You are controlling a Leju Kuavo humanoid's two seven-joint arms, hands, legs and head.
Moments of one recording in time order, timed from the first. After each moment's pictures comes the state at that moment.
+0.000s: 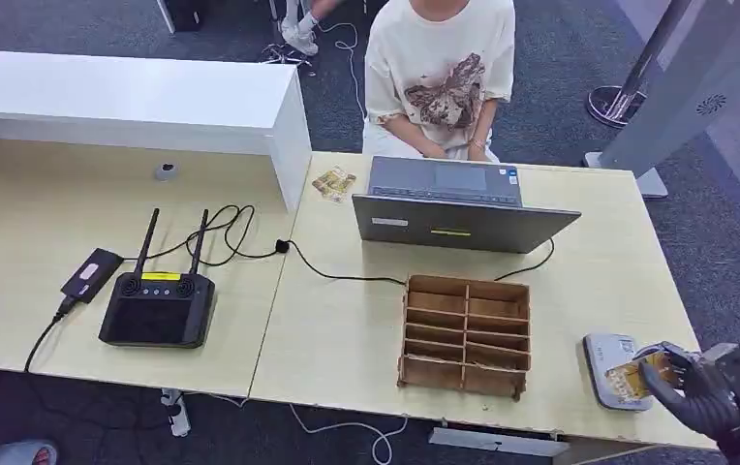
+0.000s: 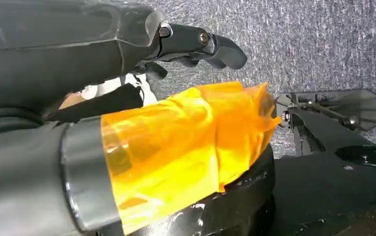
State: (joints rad) left arm -0.07 -0.20 1.20 -0.22 -1.13 0.12 -0.07; right arm 0.20 -0.56 -0.12 -1.42 -0.16 0.37 -0.07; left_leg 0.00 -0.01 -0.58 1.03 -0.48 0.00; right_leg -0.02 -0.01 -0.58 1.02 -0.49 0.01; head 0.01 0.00
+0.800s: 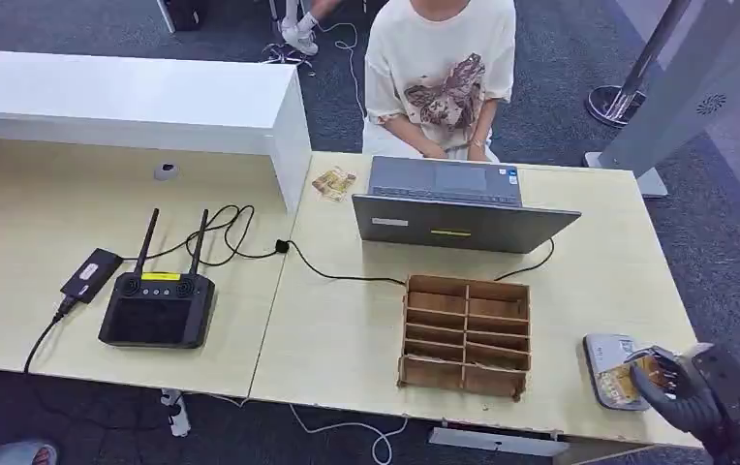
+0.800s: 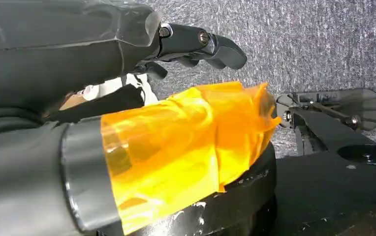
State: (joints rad) left arm -0.07 -0.21 1.20 -0.22 -1.14 0.12 -0.07; right arm 0.16 -0.55 -0.05 -1.33 -0.12 0.27 -0.06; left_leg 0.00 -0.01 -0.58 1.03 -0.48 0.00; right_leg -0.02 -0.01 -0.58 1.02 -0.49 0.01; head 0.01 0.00
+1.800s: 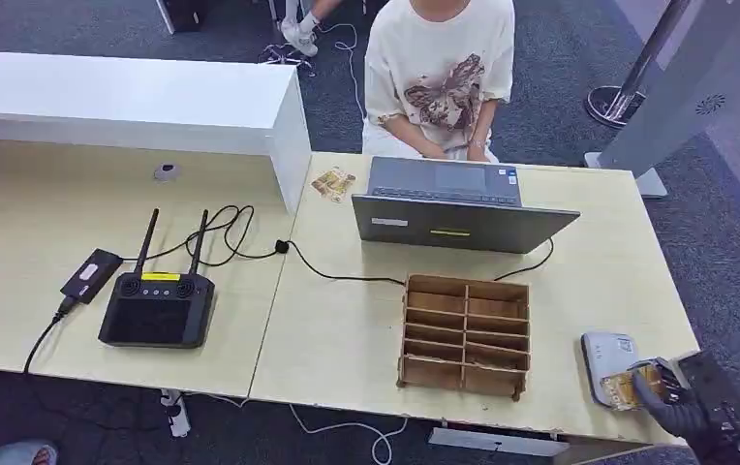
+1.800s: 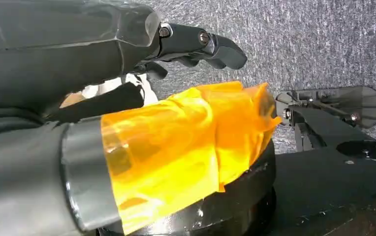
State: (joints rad) left arm -0.07 -0.21 1.20 -0.22 -1.13 0.13 -0.07; right arm 0.13 -0.47 -0.09 -1.21 -0.02 0.21 -0.07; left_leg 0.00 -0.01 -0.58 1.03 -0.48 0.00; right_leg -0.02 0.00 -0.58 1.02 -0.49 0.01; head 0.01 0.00
